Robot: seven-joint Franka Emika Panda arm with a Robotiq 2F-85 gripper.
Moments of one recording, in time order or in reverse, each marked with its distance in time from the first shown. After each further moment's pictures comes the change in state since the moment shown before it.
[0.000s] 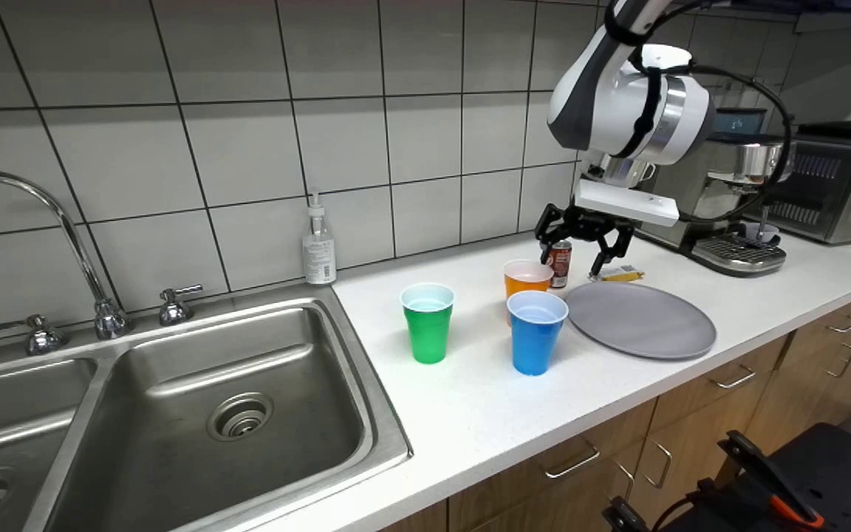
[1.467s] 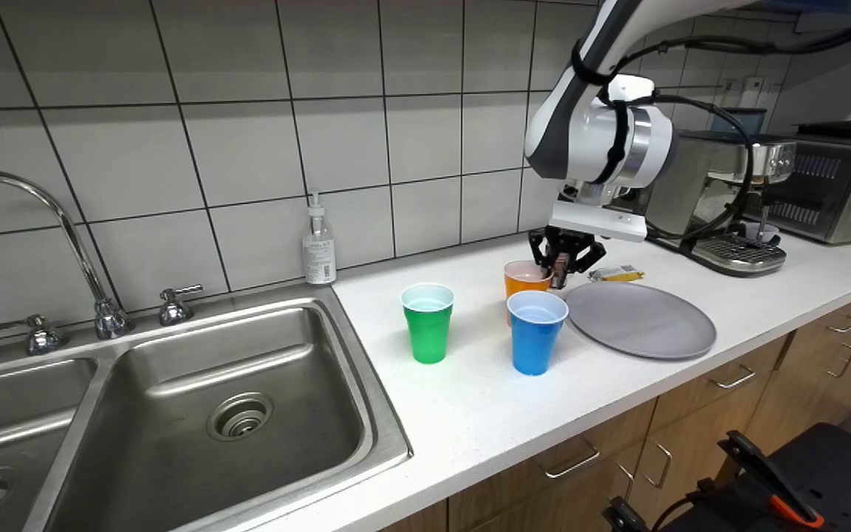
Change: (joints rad) arm 0.028 0.128 0.013 0.074 -0.053 0.066 0.113
